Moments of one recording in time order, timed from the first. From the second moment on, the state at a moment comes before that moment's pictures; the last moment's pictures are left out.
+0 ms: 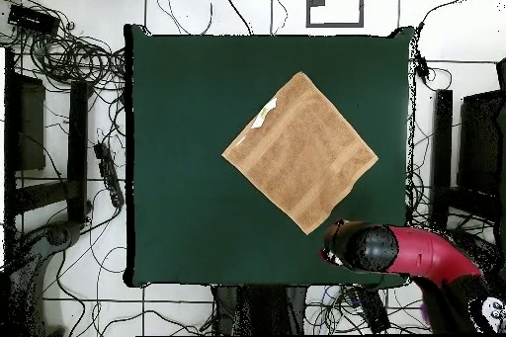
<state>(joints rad) -0.79 -0.70 0.28 1.95 -0.55 0.67 0.61</state>
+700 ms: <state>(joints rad) -0.69 -0.59 0.15 1.93 -0.47 0.54 0.73</state>
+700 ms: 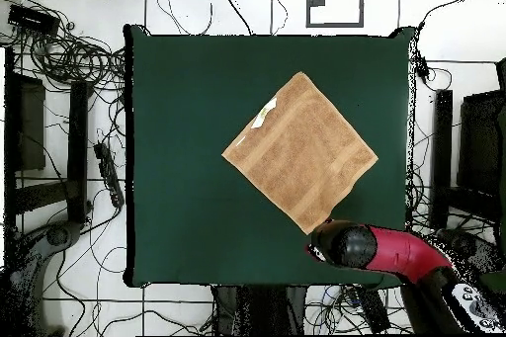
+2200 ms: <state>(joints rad) -0.65 -0.56 -0.01 1.69 -0.27 0.63 0.76</state>
